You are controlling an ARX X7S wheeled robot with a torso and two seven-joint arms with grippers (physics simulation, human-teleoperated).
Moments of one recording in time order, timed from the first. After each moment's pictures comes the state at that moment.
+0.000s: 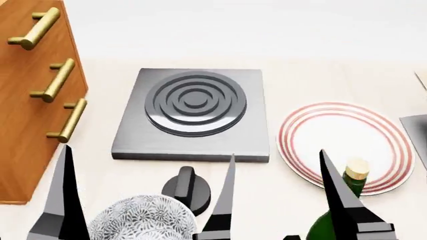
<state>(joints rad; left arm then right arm) -0.13 -0.31 0.31 1.04 -0.21 -0.56 -0.39 0.06 0.26 -0.23 -0.92 0.18 0.49 0.32</state>
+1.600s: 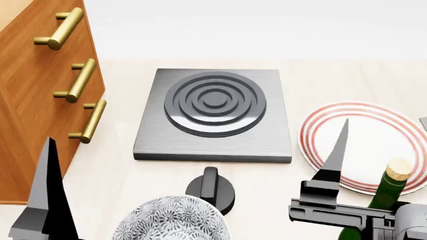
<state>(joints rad) -0.26 -0.58 0.45 1.04 -0.44 -0.48 -0.74 0.16 0.41 0.08 -0.90 0.34 0.65 0.37</state>
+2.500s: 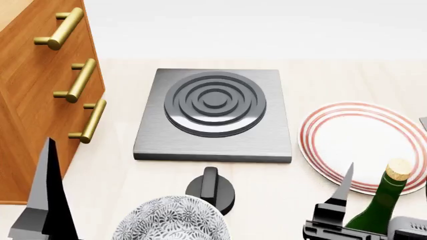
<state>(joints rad) -0.32 -0.66 0.54 1.03 -0.49 -0.43 -0.84 0.05 0.37 0.07 -0.55 0.29 0.39 0.32</state>
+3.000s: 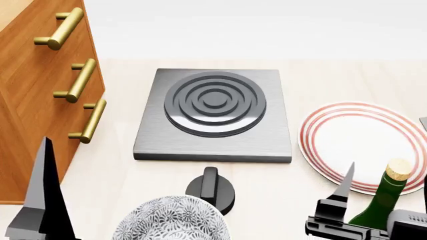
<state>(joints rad) -0.33 -0.69 0.55 1.02 -0.50 -0.41 -0.87 0.09 0.36 0.06 -0.47 0.30 0.38 0.32</state>
